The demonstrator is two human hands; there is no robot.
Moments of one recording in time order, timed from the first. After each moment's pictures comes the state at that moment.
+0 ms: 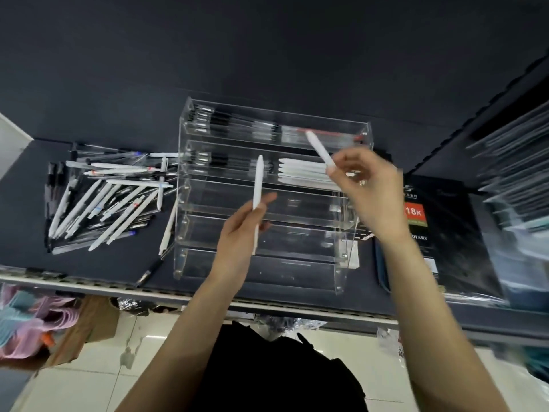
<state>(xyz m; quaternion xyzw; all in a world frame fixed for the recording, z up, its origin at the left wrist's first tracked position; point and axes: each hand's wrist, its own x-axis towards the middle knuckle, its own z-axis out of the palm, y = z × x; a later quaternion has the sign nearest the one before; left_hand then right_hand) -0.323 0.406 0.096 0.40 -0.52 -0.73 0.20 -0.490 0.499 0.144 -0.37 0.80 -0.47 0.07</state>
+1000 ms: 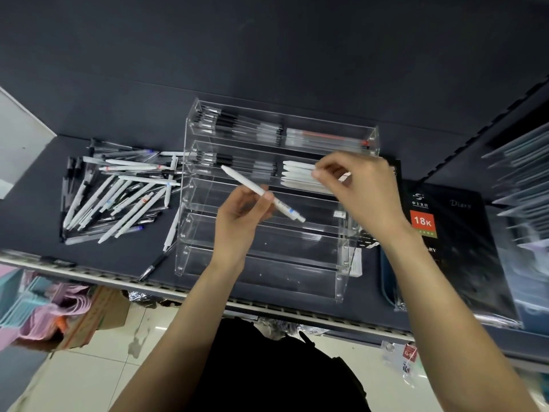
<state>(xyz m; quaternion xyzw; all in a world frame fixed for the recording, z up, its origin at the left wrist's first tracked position) -0.341 0.398 0.097 0.38 -0.53 -0.69 0.31 -0.510 0.486 0.138 -0.52 0.80 -0.31 0.01</state>
